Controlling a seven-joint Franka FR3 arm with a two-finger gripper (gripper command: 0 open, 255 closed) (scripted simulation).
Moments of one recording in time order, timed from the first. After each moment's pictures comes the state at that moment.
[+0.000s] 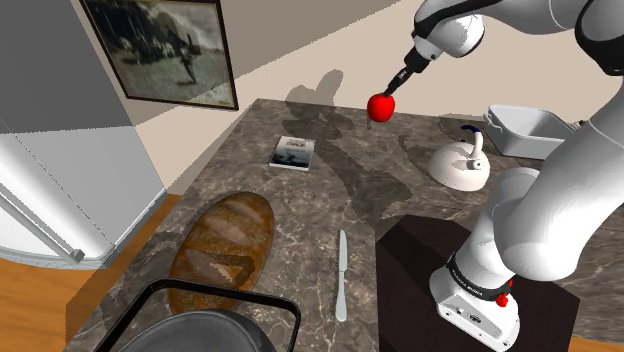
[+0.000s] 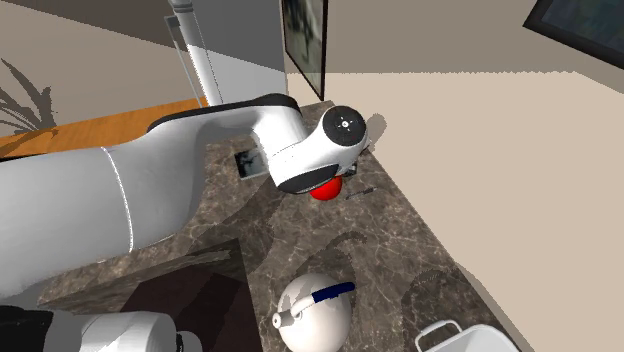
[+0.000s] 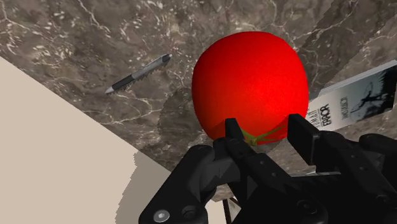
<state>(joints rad) 0.37 -0.15 -0.97 -2.11 0.35 2.28 -1.01</state>
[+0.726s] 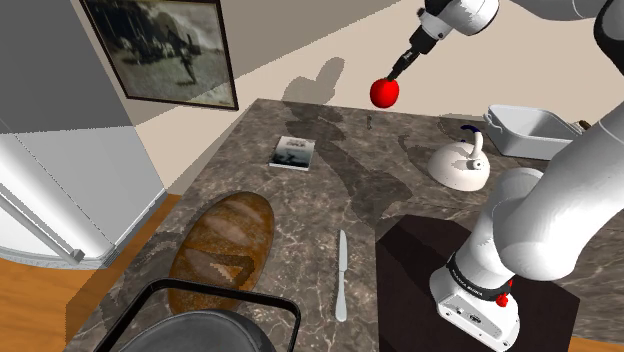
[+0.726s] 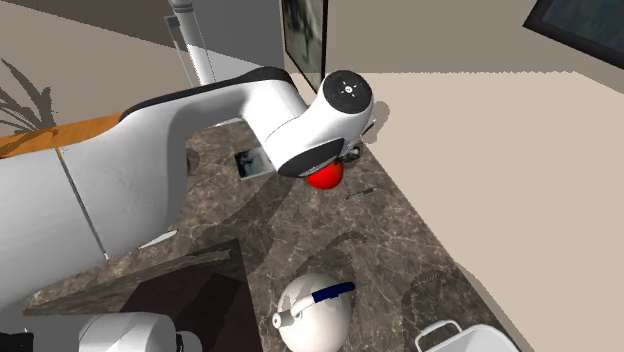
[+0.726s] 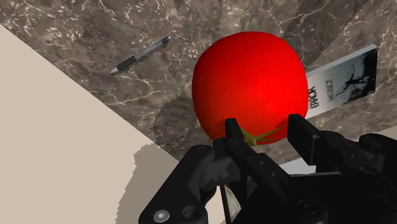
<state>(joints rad) 0.34 -0.21 -0.92 -2.01 0.26 2.16 -0.91</state>
